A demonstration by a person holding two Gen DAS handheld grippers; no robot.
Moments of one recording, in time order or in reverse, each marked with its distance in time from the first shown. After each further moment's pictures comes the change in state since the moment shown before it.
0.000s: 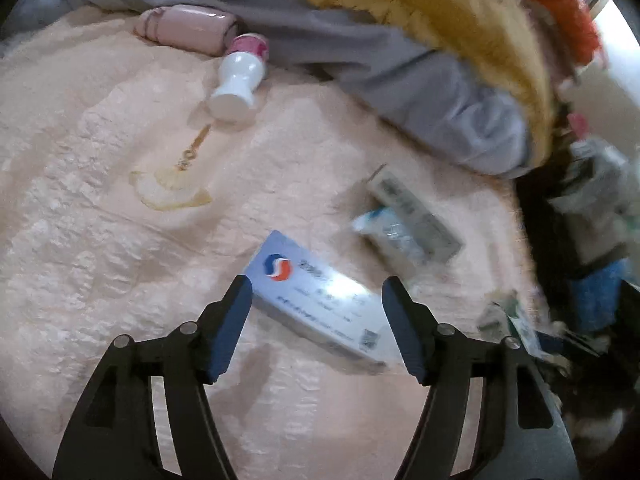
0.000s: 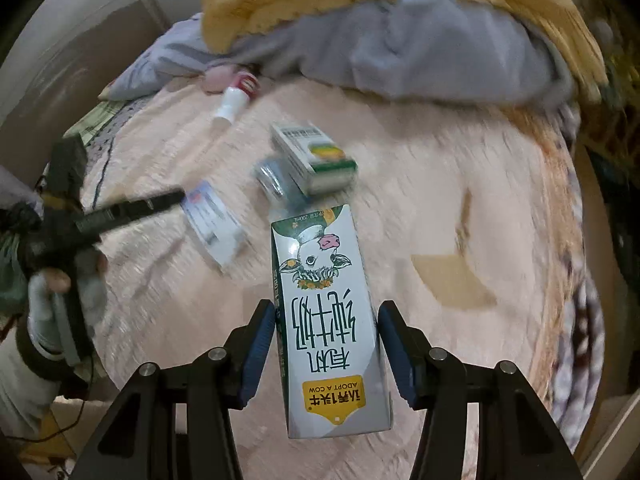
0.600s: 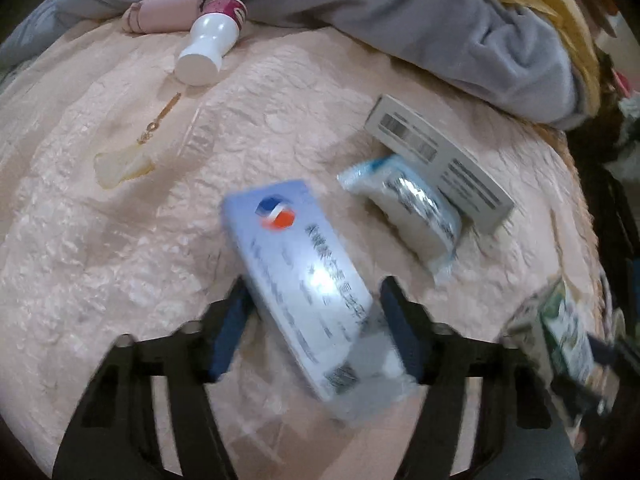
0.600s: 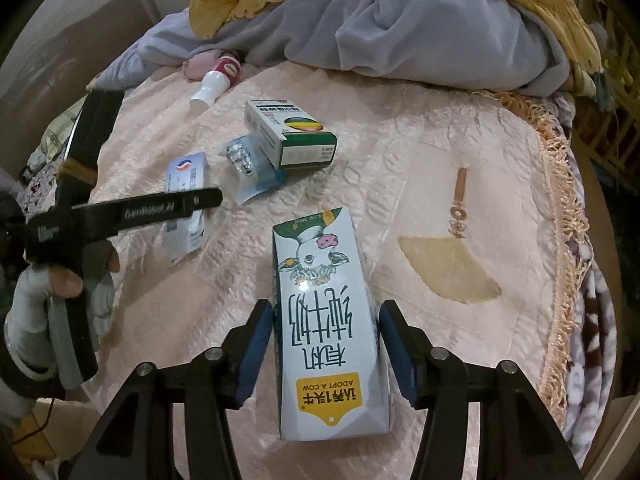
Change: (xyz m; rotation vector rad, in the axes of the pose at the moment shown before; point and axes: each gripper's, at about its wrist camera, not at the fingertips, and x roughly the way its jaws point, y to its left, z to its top) left arm 0.055 -0.048 -0.016 0.071 0.061 0.163; right arm 0.015 -0.005 -0.011 -0.036 -0.051 -0.049
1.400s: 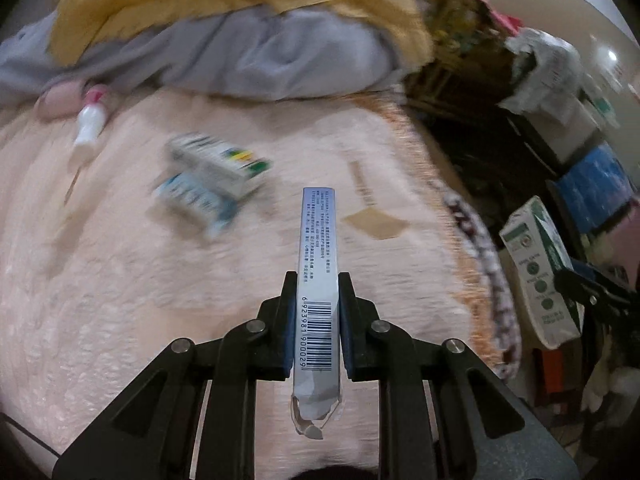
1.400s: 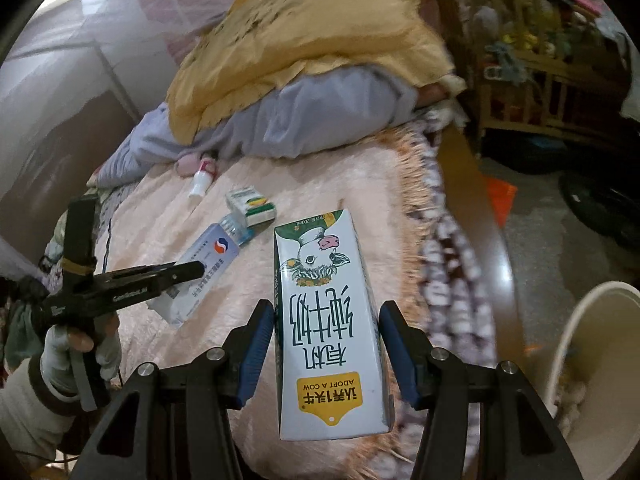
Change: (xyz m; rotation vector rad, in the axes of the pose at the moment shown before) left arm -0.109 -0.122 -0.044 0.287 -0.033 -0.238; right arm -0.167 -0.083 -0.077 0.255 -0.231 0.001
